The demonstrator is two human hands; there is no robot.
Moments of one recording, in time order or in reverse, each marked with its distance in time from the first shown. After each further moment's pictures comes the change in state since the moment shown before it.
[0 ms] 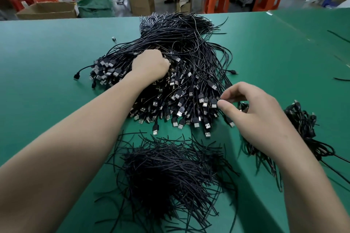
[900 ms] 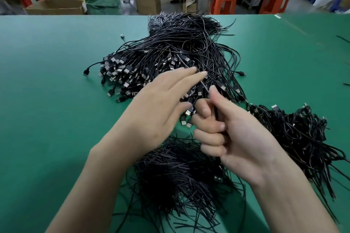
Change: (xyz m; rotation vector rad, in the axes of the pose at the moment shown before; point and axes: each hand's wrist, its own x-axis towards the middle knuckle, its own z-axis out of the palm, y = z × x) left_hand -0.172 -0.014 -0.041 -0.284 0.103 0.617; right_hand -0.017 -0.046 0.035 1.397 -0.671 0.381
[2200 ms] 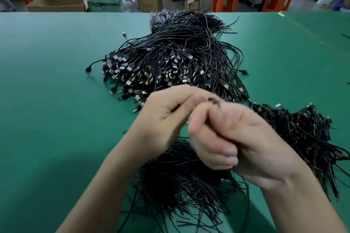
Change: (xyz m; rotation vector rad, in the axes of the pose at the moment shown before) left_hand -0.008 0.015 0.011 -0.598 0.100 -0.003; right_hand -0.009 0.002 0.006 -0.144 -0.504 -0.206
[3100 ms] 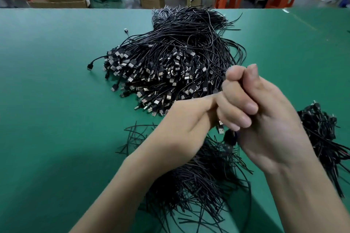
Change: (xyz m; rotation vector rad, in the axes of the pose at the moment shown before) left_hand -0.003 0.009 0.026 -0.053 -0.080 -0.122; right_hand 0.004 -0.003 -0.013 -0.088 0.382 -0.301
